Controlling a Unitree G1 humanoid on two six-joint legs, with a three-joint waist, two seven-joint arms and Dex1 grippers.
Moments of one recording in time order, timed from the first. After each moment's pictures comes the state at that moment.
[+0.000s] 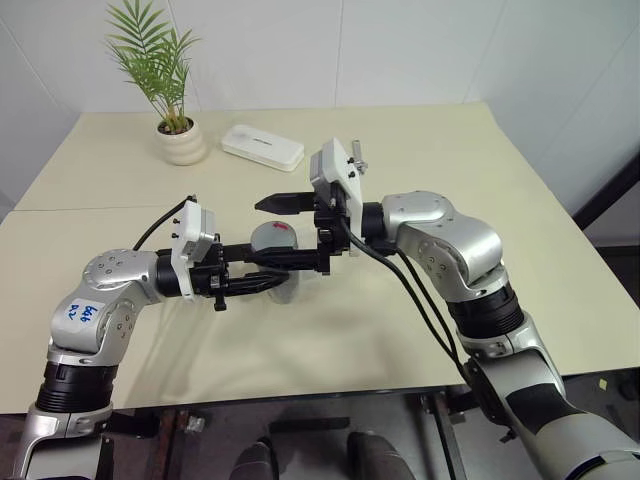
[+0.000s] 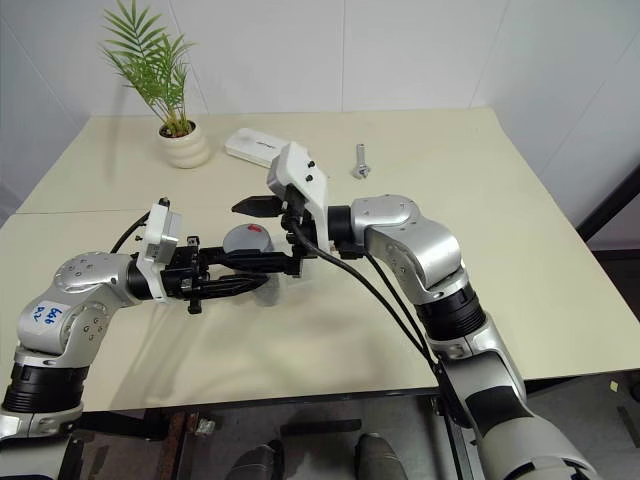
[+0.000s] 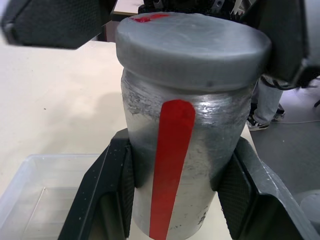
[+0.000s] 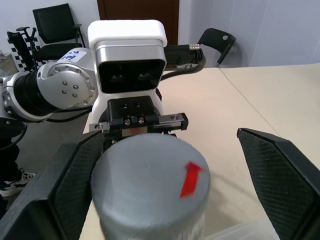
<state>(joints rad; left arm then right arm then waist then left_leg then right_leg) -0.50 0.69 0.11 -0.15 -0.60 0.49 -1.11 -1.02 -0.31 0.23 -0.03 0.51 0.69 0.99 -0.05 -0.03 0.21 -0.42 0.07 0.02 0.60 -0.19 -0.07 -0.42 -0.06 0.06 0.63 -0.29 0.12</state>
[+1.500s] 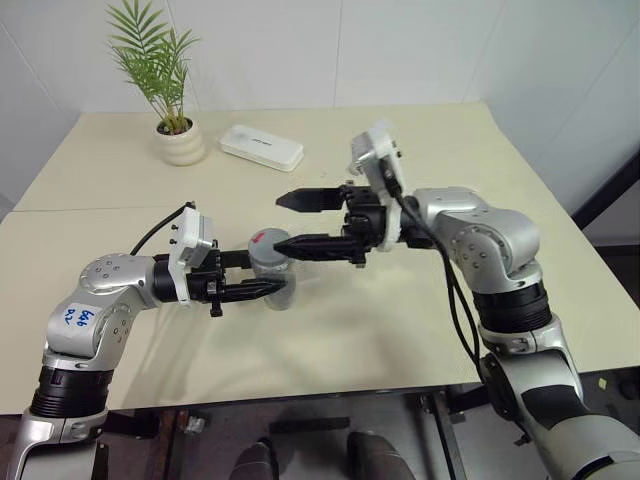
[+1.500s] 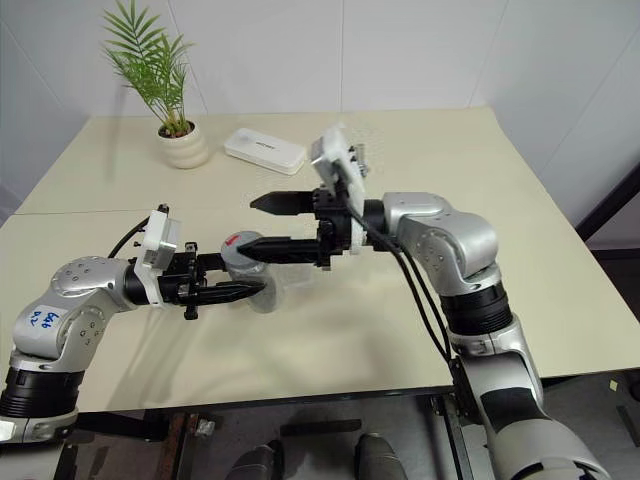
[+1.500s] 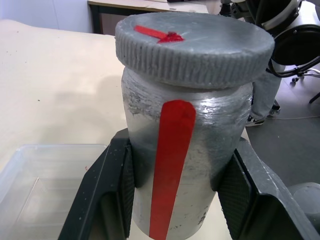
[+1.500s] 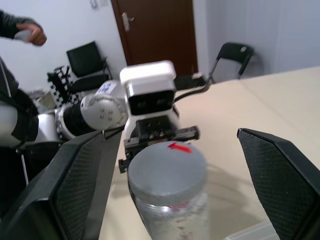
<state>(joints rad) -0.47 0.71 0.11 -0.16 -0.60 0.49 -1.13 -1.00 -0.34 0.16 -0.04 0.66 0.81 1.04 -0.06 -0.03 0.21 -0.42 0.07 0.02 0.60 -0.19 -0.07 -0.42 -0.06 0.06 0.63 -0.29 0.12</state>
